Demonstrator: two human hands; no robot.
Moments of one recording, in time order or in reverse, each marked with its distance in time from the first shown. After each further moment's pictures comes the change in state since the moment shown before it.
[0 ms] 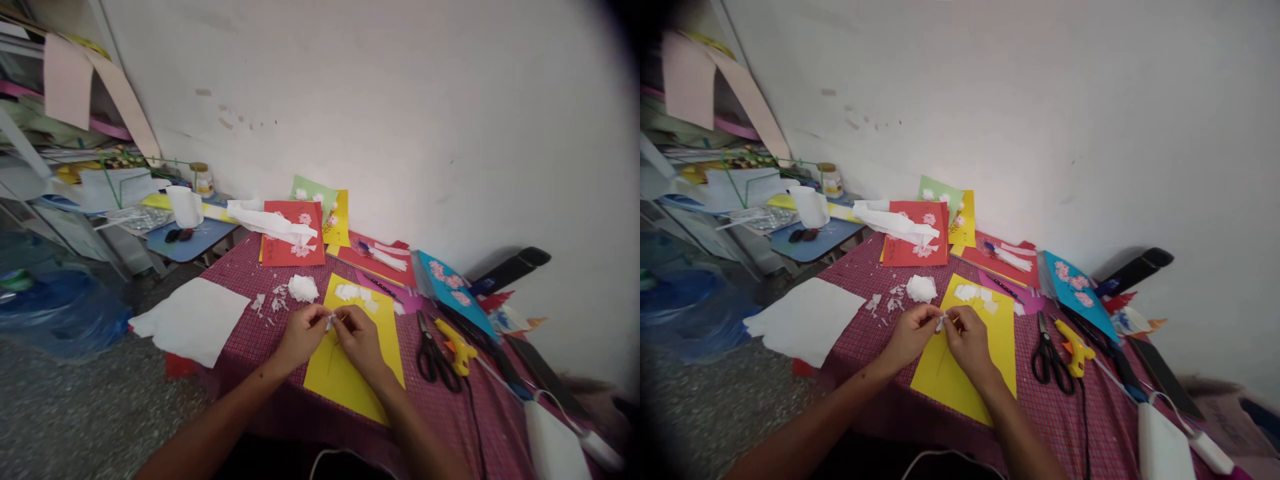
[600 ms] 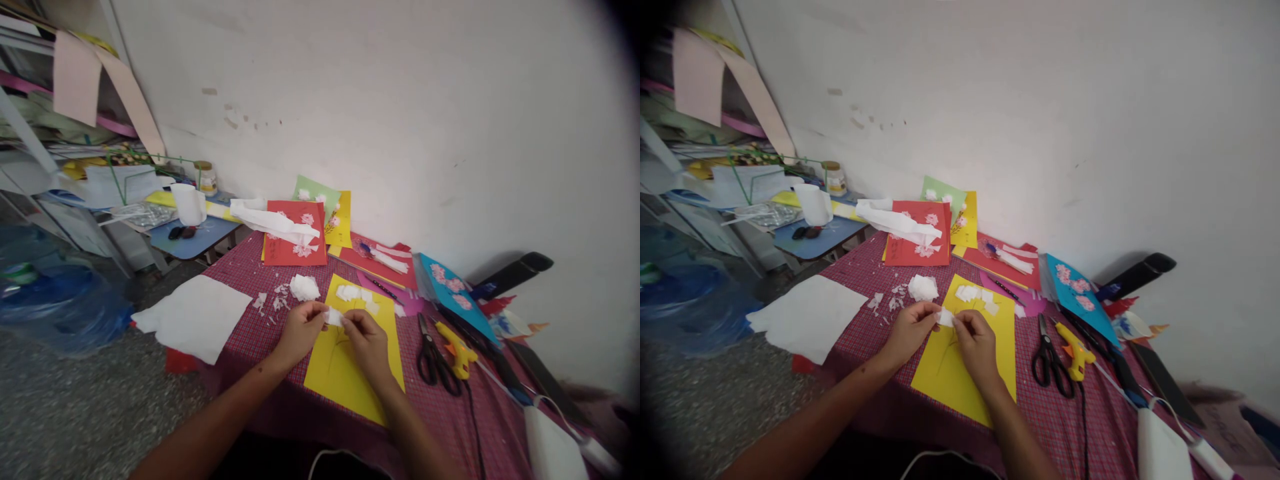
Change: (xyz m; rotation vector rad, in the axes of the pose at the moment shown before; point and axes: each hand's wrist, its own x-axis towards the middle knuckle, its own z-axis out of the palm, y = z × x) left_hand 0.005 -0.006 0.000 -0.185 0.077 -0.104; right_hand -0.009 0.010 -0.004 0.238 0.060 0.179
